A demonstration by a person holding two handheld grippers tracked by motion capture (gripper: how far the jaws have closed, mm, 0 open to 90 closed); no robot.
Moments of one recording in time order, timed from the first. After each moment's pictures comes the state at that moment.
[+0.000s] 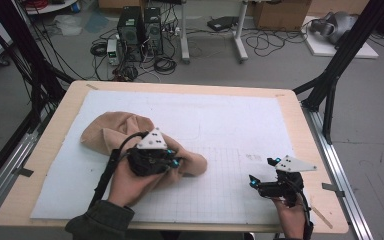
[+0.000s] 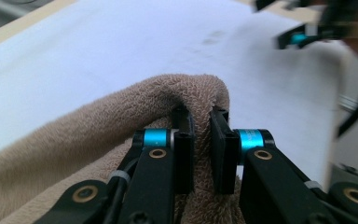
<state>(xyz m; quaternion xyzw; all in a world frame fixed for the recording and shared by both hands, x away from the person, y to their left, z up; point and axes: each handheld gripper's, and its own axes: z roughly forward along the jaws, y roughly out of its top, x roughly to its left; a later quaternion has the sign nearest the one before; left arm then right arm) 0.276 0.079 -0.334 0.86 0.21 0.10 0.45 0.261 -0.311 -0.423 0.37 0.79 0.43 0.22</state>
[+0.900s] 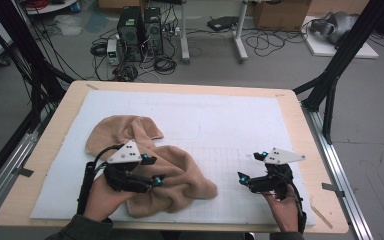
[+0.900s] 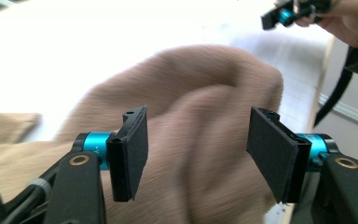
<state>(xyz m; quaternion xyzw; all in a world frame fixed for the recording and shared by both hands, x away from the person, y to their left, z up) 0.258 0.148 -0.343 0.83 0.25 0.10 0.48 0.277 -0.279 -0.402 0.32 0.81 0.45 0.18</state>
